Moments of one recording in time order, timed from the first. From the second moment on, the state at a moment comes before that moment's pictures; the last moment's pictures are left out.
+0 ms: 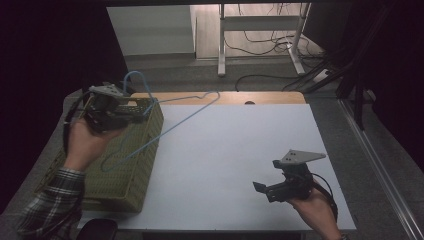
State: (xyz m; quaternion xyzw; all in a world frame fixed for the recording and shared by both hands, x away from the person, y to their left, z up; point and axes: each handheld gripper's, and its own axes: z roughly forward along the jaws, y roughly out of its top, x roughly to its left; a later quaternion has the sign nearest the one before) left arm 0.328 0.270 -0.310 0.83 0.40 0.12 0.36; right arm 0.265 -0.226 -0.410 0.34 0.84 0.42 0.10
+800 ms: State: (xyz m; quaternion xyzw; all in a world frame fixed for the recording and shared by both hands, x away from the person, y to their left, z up) left arm 0.304 0.406 -0.390 0.74 0.56 0.17 0.33; right arm 0.245 -0.259 -0.438 0.38 0.81 0.42 0.11
